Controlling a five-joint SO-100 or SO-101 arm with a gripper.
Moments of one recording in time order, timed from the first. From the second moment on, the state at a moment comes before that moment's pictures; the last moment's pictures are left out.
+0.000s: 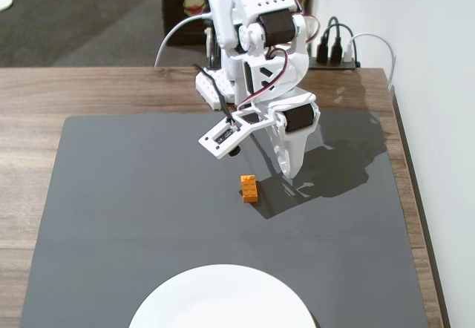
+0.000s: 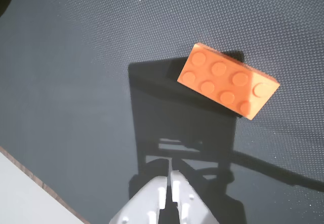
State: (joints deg) arm -19.6 132.6 153.1 41.5 -7.0
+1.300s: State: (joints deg) arm -16.6 129.3 151.6 45.2 -23.3
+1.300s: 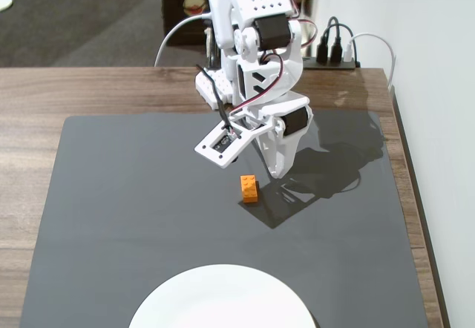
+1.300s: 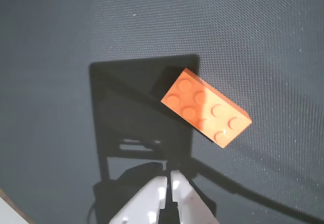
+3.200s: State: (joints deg) arm -3.9 127.8 132.7 72.1 -63.1
